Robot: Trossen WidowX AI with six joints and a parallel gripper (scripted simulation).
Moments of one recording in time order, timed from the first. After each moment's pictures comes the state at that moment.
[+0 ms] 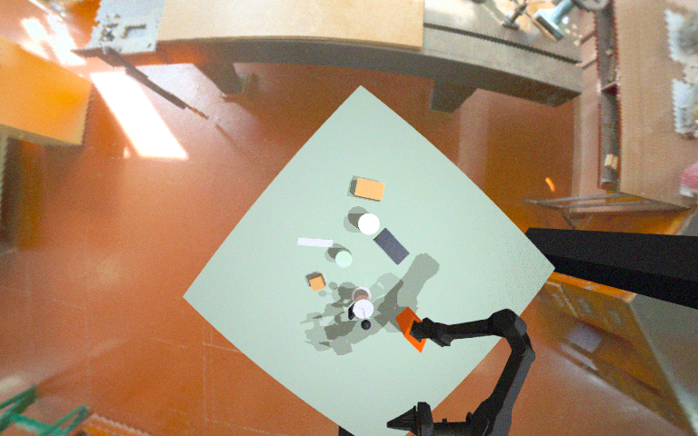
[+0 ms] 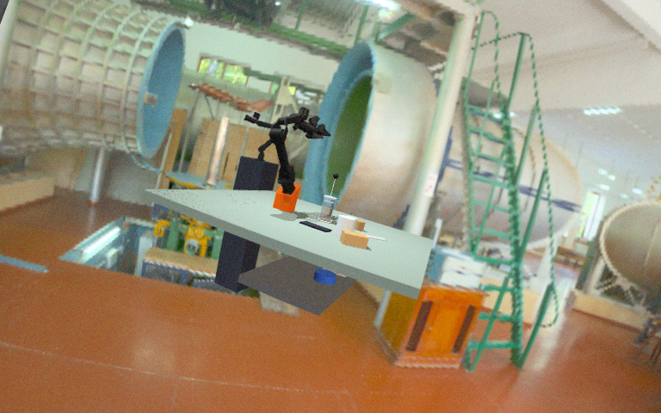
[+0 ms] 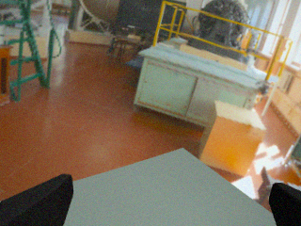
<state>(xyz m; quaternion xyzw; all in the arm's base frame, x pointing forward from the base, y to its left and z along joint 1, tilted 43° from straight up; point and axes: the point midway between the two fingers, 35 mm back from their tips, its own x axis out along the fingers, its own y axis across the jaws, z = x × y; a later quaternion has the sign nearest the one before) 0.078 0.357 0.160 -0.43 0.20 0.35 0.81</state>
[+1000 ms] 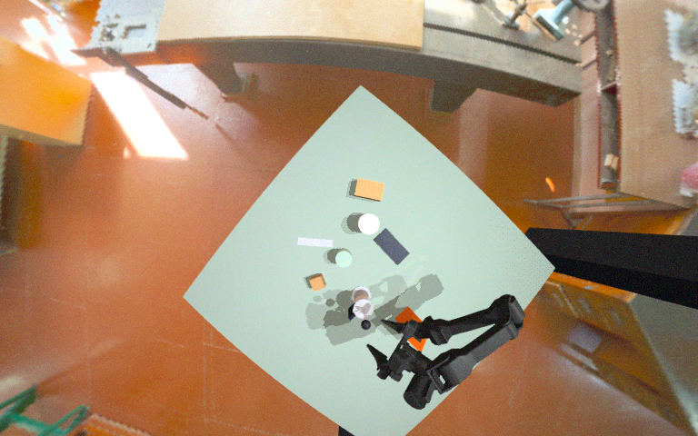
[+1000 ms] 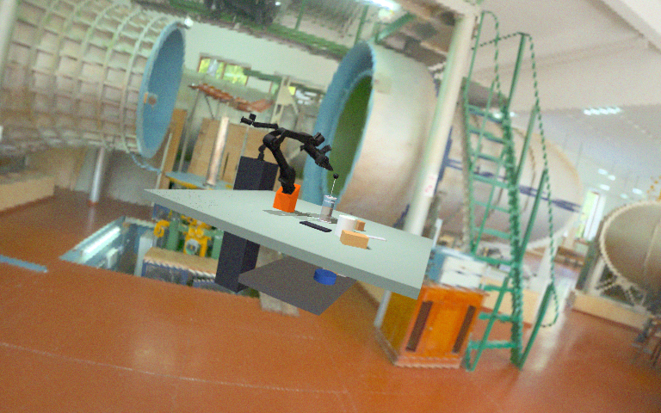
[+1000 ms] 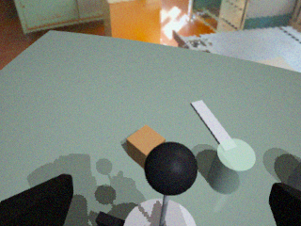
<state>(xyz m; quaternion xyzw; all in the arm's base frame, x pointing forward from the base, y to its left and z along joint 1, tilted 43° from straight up) 0.193 0.154 0.096 -0.37 0.32 0.01 0.87</state>
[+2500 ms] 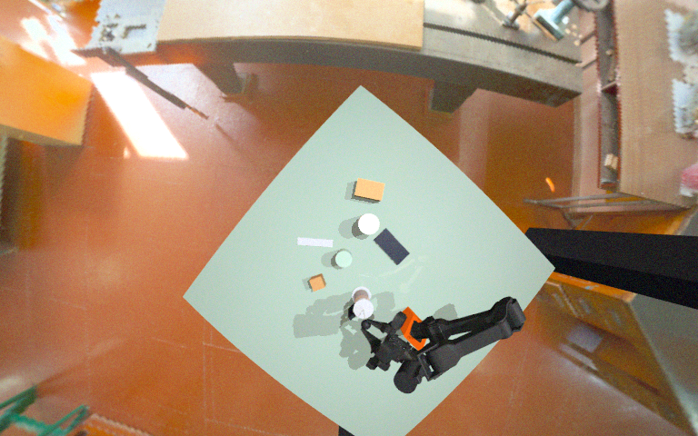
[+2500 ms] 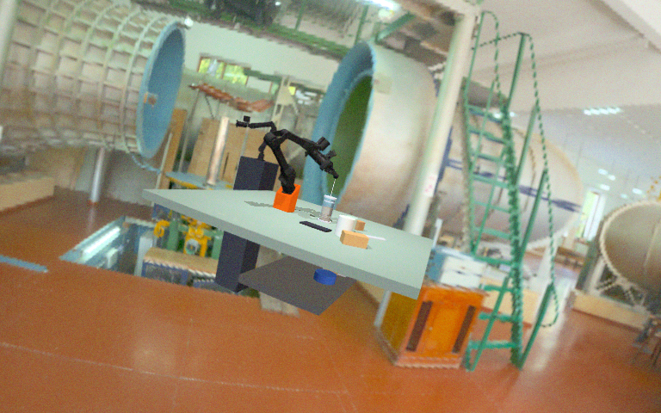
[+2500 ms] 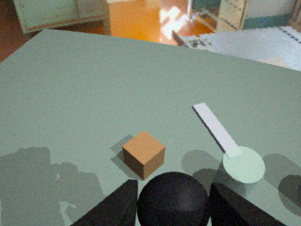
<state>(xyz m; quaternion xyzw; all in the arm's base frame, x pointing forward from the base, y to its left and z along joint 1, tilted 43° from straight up) 0.225 0.143 0.072 -0.37 0.32 0.01 0.88</state>
